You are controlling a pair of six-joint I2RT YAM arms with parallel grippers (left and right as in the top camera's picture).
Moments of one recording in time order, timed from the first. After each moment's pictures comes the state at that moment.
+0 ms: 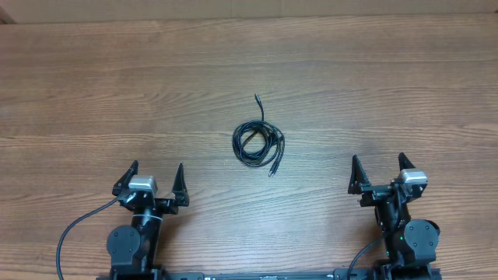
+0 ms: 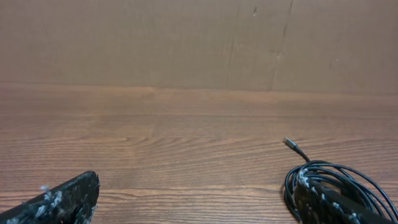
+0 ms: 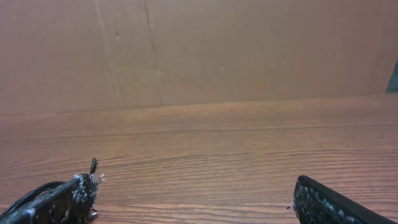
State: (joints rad) left arm 0.03 0.01 0.01 -0.06 0.12 -0.07; right arm 0.06 0.01 0.02 -0.03 -0.02 0.10
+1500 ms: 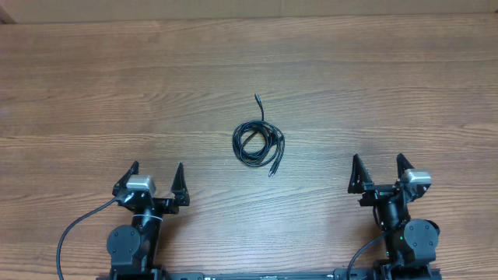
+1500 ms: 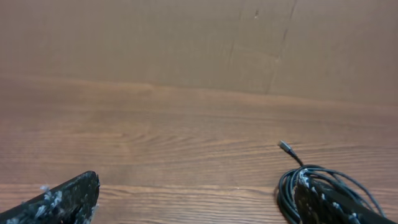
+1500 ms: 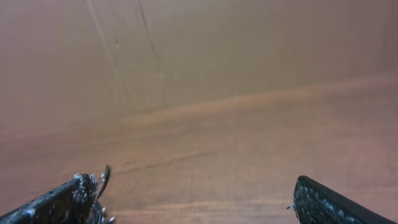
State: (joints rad) left arm 0.03 0.01 0.01 -0.07 0.12 -0.14; right arm 0.06 0.01 0.02 -0.05 -0.02 0.22
